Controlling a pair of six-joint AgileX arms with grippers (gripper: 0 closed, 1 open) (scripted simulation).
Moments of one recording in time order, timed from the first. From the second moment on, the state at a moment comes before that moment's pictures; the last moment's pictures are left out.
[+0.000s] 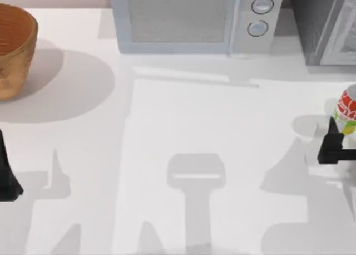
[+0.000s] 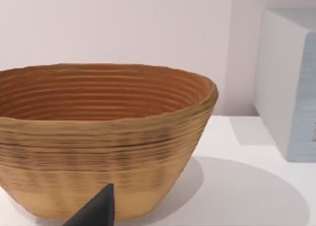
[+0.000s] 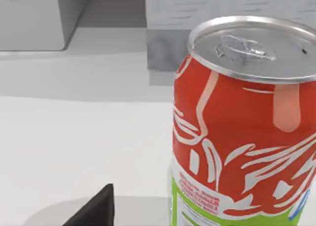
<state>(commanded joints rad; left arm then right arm) 0.00 0.00 0.00 0.00 0.00 0.00 0.12 2.18 0.24 1.74 0.15 0.04</state>
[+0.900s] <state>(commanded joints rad) 0.00 0.00 0.00 0.00 0.00 0.00 0.09 2.24 0.48 1.56 0.12 0.03</state>
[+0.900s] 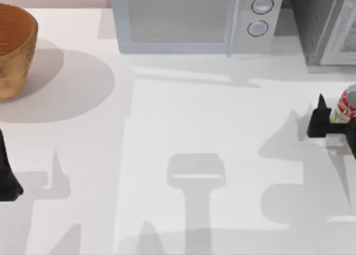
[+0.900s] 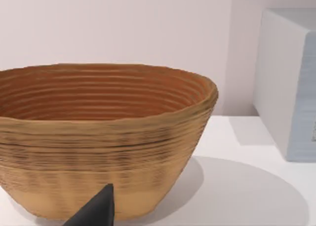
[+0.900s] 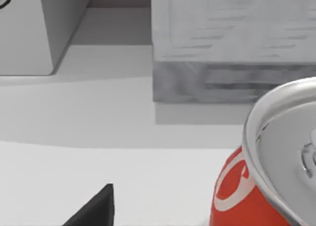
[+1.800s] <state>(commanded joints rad) 0.00 0.00 0.00 0.00 0.00 0.00 0.09 2.24 0.48 1.56 0.12 0.03</state>
